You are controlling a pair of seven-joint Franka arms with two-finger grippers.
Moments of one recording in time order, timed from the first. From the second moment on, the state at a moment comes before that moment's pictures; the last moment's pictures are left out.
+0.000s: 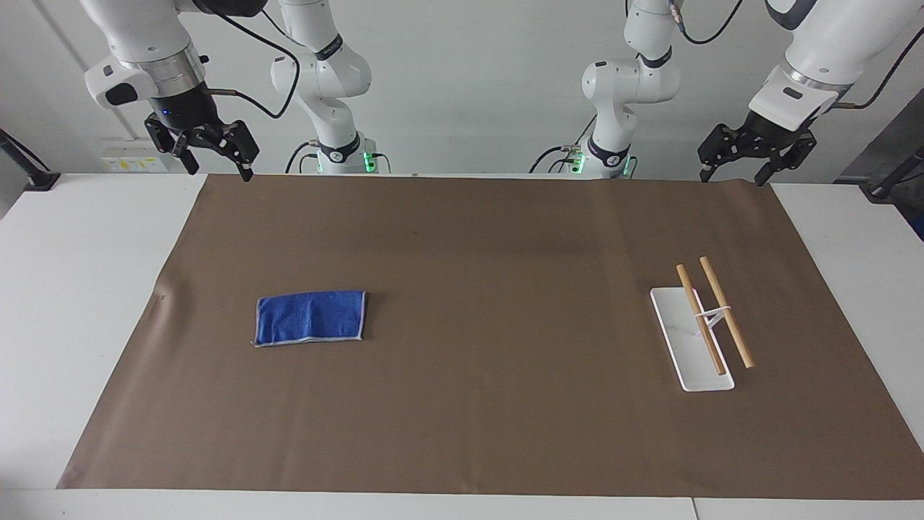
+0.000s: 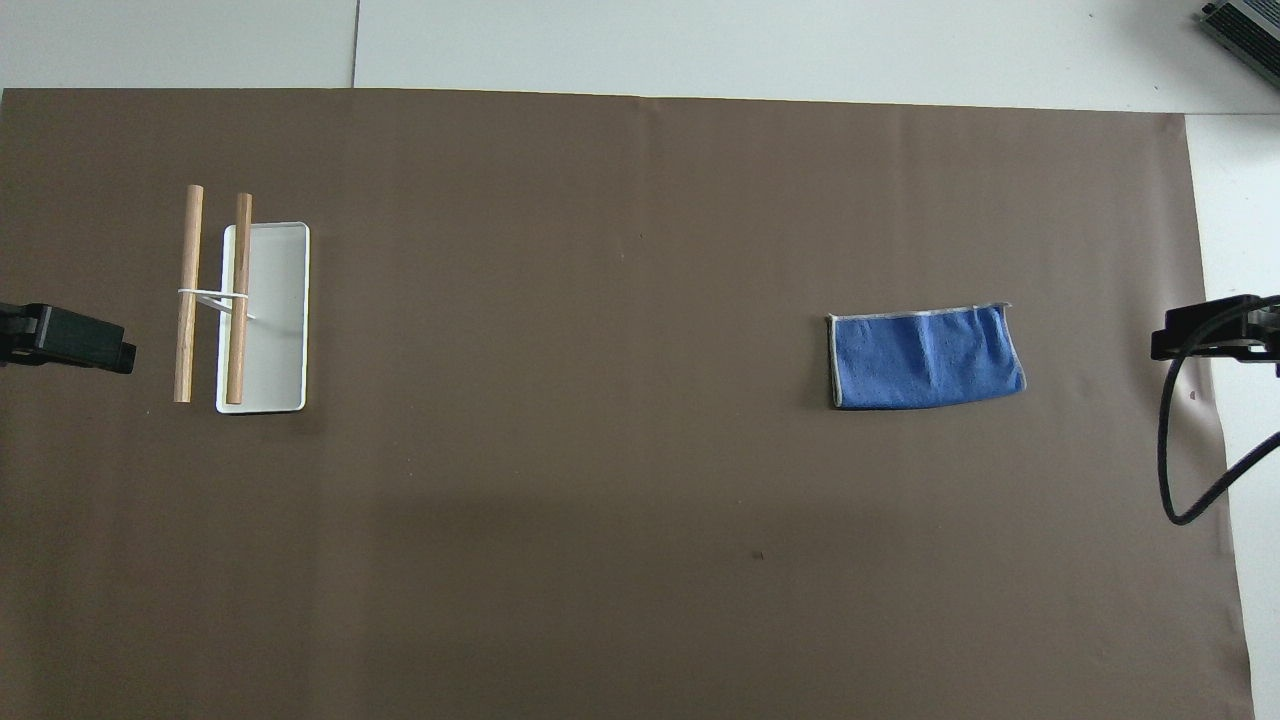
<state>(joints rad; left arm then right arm) -0.06 -0.05 0.00 -1.54 -0.02 1.46 0.06 0.03 -0.08 -0.08 -1.60 -0.02 1.54 0.11</state>
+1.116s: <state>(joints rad) -0.06 -0.05 0.00 -1.54 -0.02 1.46 0.06 0.04 -0.09 -0.08 -1.61 -0.02 1.54 0.11</state>
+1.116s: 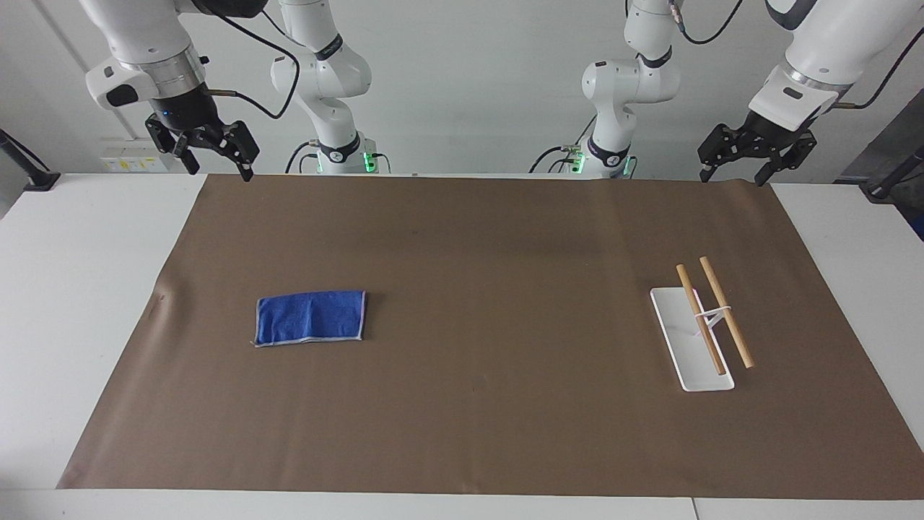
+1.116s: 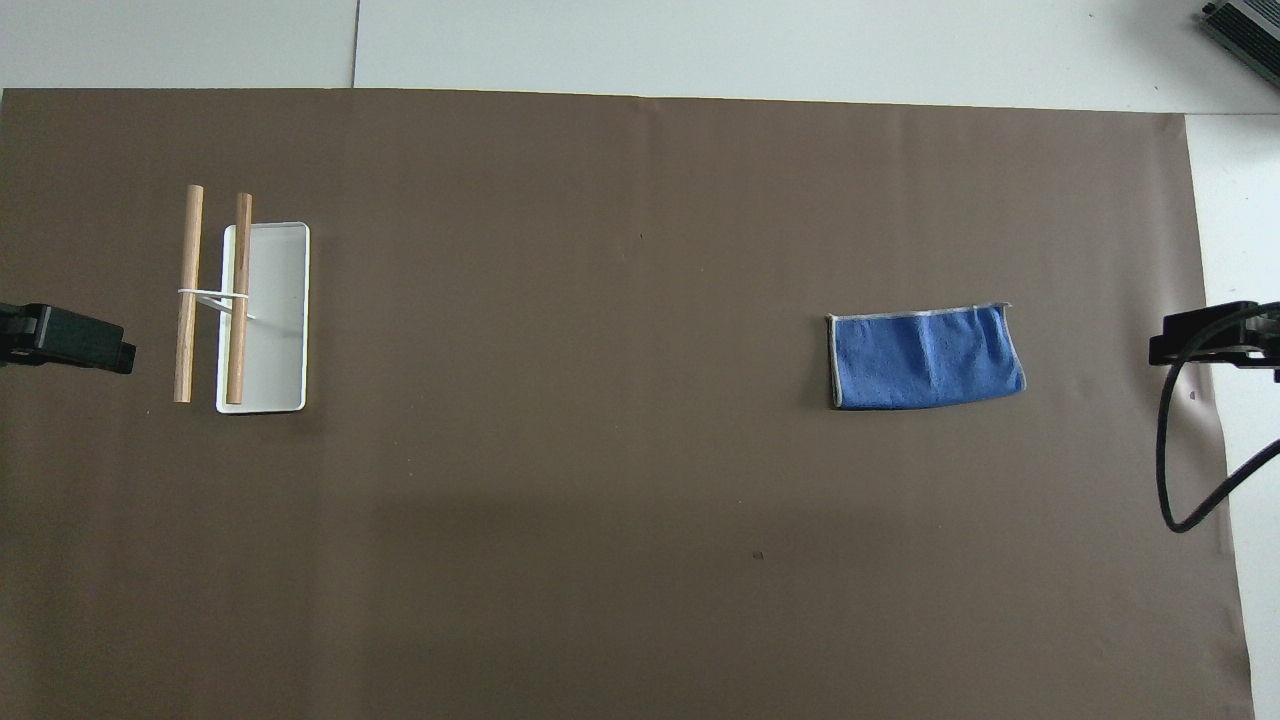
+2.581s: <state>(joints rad) -0.06 -0.05 0.00 -1.54 -0.02 1.46 0.06 0.09 0.19 -0.07 -2.05 0.03 2.33 -0.07</state>
